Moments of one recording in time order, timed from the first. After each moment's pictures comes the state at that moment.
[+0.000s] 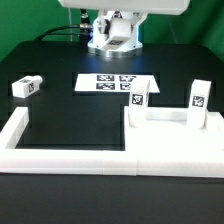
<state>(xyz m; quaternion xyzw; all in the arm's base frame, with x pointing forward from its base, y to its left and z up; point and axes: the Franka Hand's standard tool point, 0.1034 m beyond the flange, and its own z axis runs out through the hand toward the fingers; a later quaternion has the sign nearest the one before) 0.571 -0.044 0.183 0.98 0.12 -0.14 0.05</state>
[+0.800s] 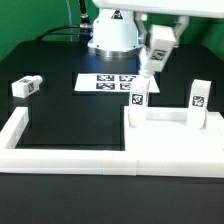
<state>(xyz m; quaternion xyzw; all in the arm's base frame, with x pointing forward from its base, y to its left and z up) 0.638 0.033 0.169 0.99 0.06 0.13 0.03</state>
